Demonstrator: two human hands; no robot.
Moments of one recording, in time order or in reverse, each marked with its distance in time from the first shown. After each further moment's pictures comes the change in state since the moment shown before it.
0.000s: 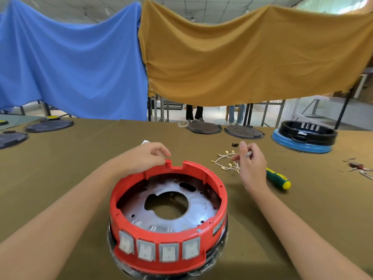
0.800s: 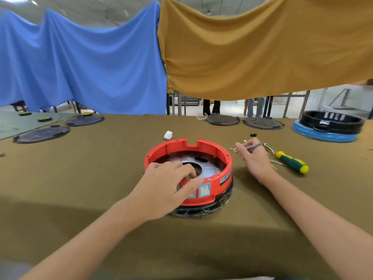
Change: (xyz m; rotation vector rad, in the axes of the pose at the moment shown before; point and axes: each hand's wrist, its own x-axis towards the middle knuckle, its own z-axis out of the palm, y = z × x) left_hand -0.129 0.019 0.051 0.433 0.270 0.281; right_hand -0.019 0.000 0.009 -0.073 -0.343 0.038
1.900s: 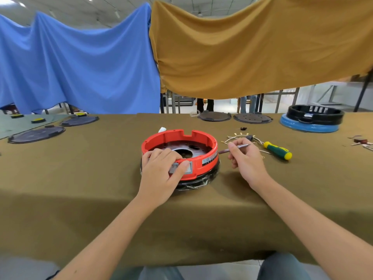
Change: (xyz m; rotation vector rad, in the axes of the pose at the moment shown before) left_hand 0.000 -0.007 0.051 -0.068 0.493 -0.022; right_hand -0.070 -0.023 -0.006 0.248 0.004 -0.005
